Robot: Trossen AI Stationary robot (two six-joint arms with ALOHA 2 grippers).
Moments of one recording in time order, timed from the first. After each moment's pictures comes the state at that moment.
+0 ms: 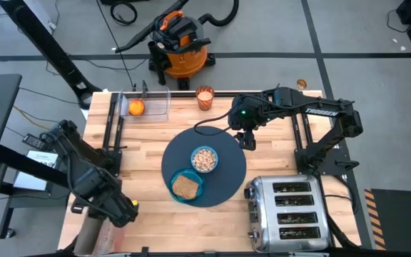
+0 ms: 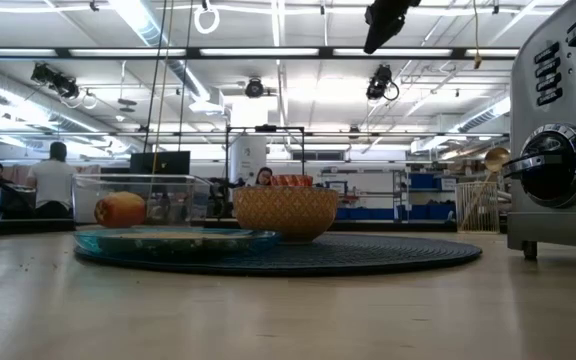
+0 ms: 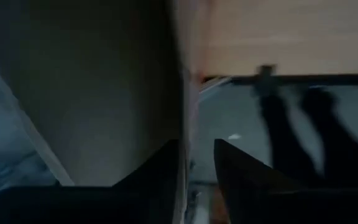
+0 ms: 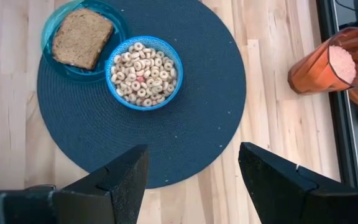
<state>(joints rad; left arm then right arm) -0.81 1.52 1.68 -1.57 0.42 -2.29 -0.08 1.55 1.72 -1.24 0.03 -0.05</state>
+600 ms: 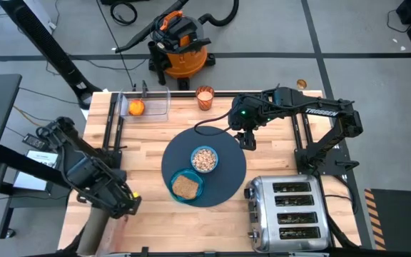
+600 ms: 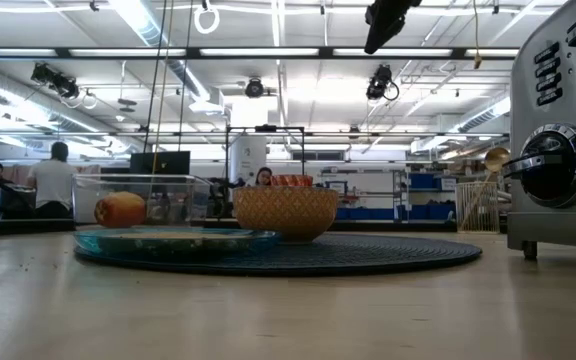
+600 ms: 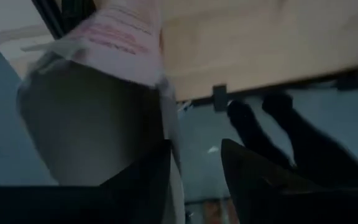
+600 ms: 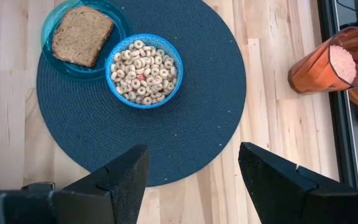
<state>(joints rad) -0.78 1.46 1.70 -1.57 0.24 -2.14 -0.08 1.55 1.72 -1.24 0.03 -0.06</state>
